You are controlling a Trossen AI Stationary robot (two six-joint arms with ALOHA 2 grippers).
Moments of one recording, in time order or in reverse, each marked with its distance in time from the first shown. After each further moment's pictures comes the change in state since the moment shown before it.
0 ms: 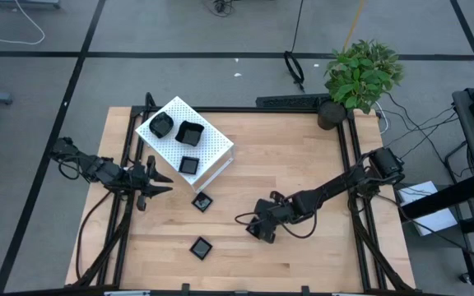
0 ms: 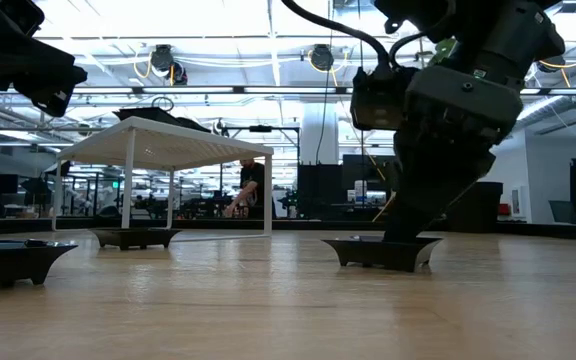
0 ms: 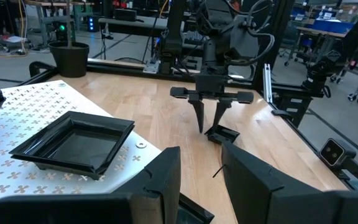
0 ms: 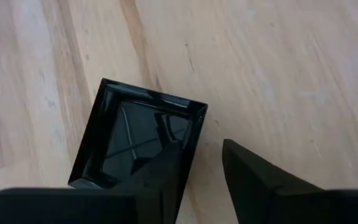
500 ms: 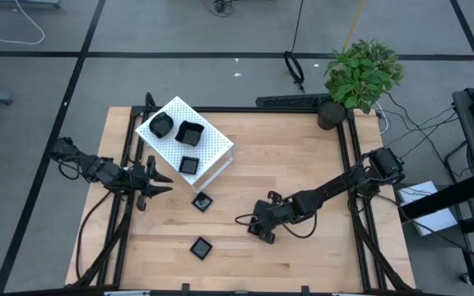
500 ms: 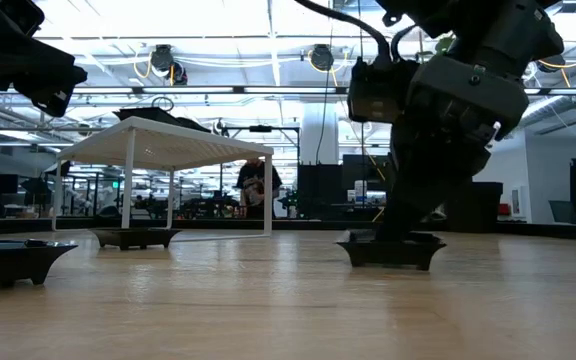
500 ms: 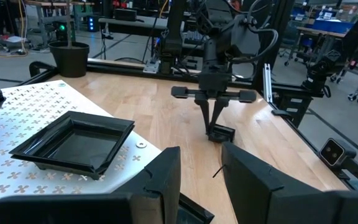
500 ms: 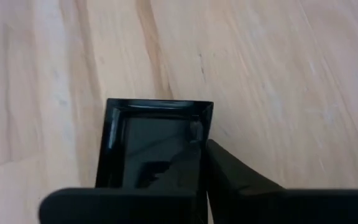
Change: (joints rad) left arm 0.000 0.000 0.000 0.000 0.000 0.000; right arm 0.000 -0.001 0.000 0.028 0.000 -0.072
